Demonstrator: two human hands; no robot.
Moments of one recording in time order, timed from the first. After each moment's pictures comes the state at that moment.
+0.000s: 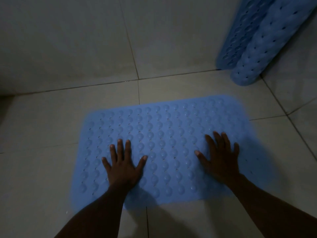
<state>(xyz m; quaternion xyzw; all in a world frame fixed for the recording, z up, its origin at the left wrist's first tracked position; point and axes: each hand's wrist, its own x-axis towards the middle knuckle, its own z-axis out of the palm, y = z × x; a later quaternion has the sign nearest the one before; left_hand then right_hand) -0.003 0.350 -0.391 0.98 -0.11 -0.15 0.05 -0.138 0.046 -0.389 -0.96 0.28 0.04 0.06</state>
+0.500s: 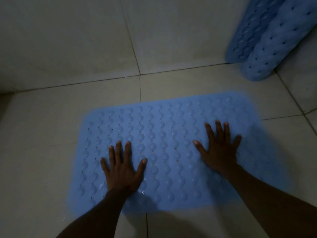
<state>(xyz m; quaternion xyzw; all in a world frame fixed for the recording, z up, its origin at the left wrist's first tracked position) -0.008 0.352 -0.393 0.99 -0.11 -0.11 0.04 -0.093 0.038 -0.404 -0.95 0.29 0.03 0.06</state>
